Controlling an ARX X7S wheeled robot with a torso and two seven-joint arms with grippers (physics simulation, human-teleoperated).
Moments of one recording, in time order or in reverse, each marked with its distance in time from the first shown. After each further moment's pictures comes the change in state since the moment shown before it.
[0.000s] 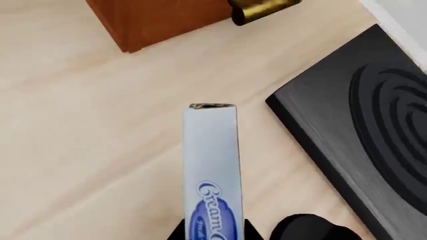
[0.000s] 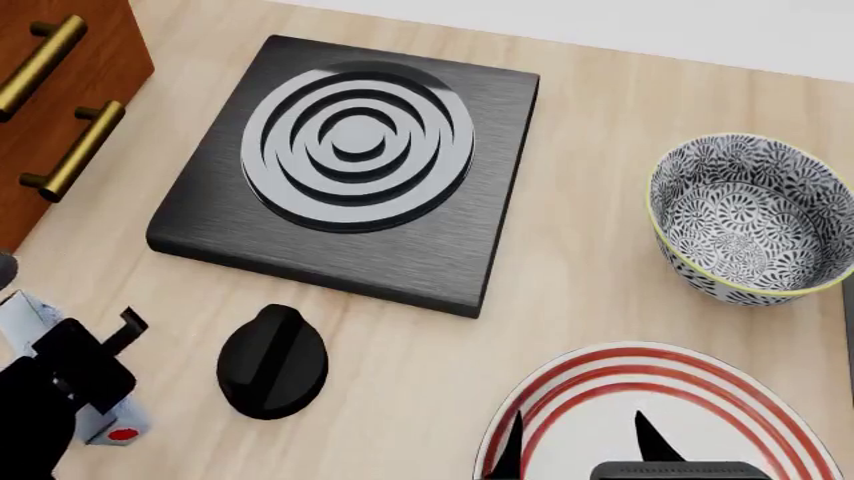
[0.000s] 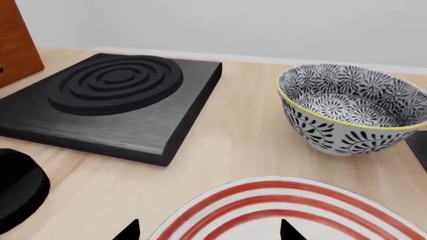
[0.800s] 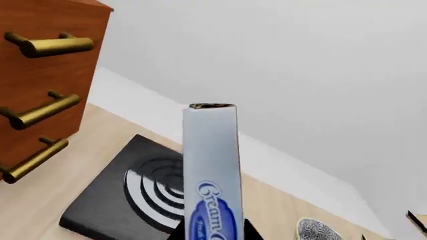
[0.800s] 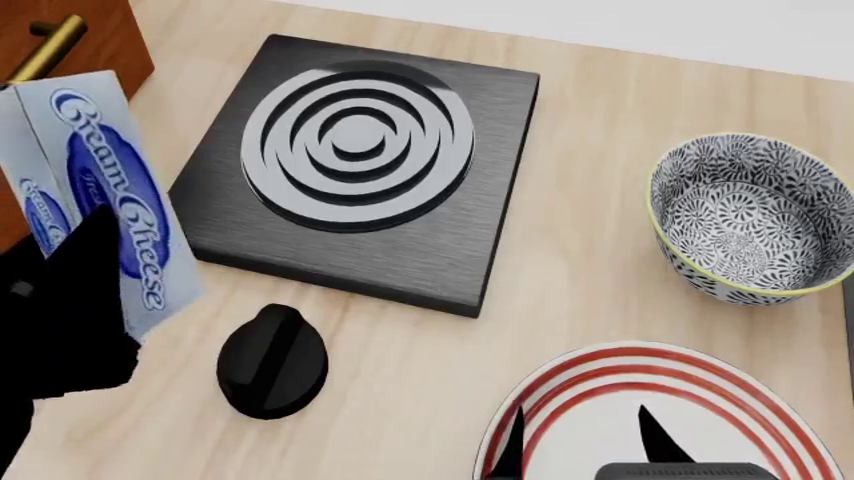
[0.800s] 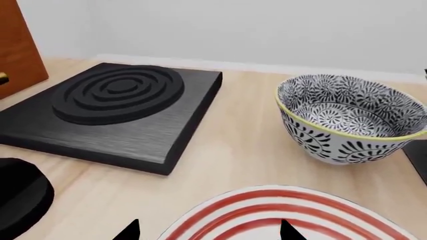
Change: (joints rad) left arm -0.039 -0.163 0.097 0.592 -0.151 -0.005 0.244; right arm -0.009 0.013 0.000 -0.026 0.003 -0.017 0.008
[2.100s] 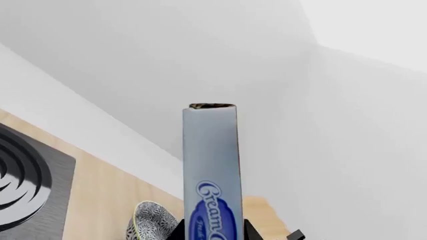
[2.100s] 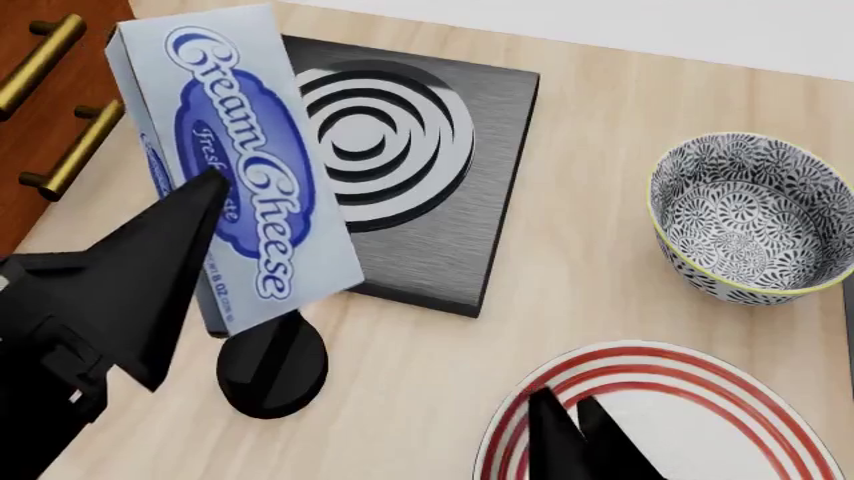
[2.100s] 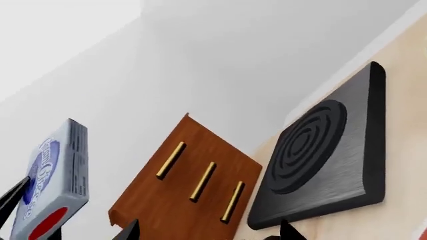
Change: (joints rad) left arm -0.001 0.074 -0.001 -0.144 -0.243 0.179 0.406; right arm -0.167 0.057 0.224 -0.016 0.994 -0.245 -0.595
